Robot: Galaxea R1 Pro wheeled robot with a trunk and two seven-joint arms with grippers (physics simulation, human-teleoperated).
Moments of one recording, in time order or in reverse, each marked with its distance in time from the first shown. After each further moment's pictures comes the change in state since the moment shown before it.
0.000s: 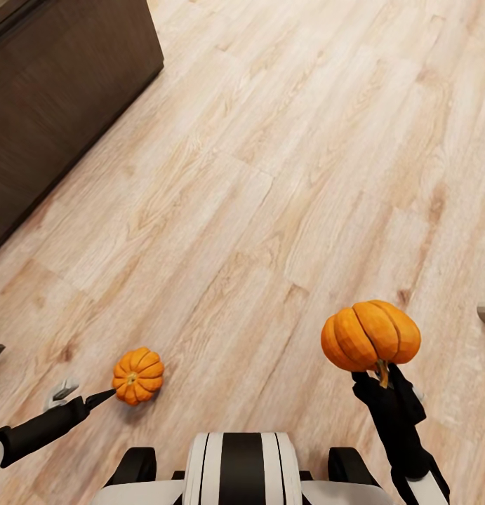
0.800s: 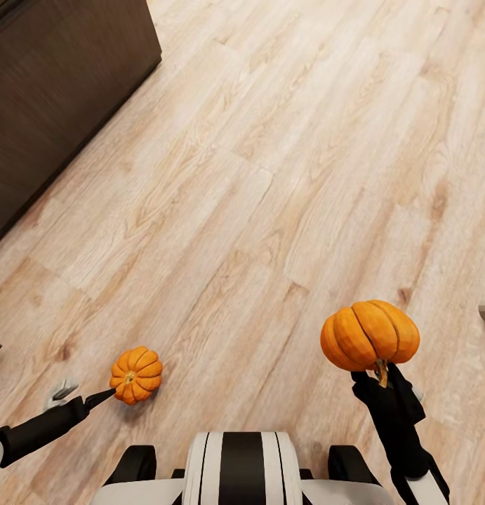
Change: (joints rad) left arm 0.000 0.002 0.000 0.000 0.001 -0.001 -0.001; right arm 0.000 0.000 0.001 0.000 0.000 0.001 -0.004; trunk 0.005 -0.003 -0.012
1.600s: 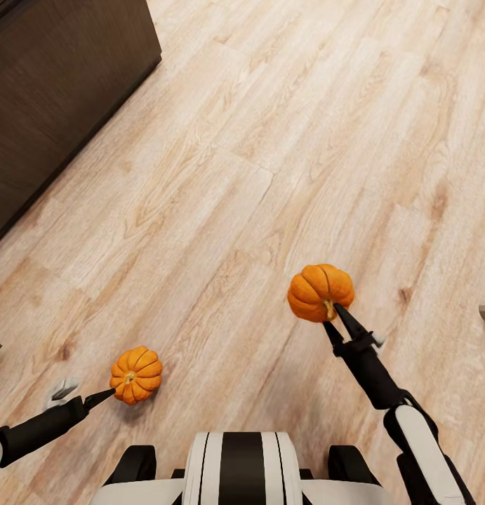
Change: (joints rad) left arm 0.000 0.002 0.001 0.000 0.000 0.001 -0.002; right arm -0.149 0.007 0.001 -0.113 -0.023 0.082 -0.685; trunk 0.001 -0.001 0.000
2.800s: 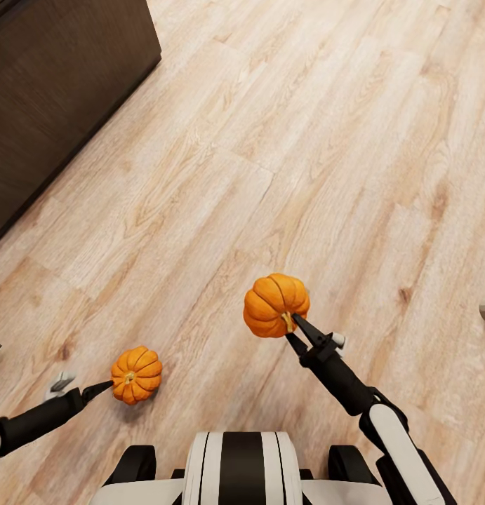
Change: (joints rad) left arm -0.047 0.028 0.001 0.046 0.006 0.017 -0.039; right arm 0.001 -0.016 0.207 -0.044 -0.007 0.075 -0.040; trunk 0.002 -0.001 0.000
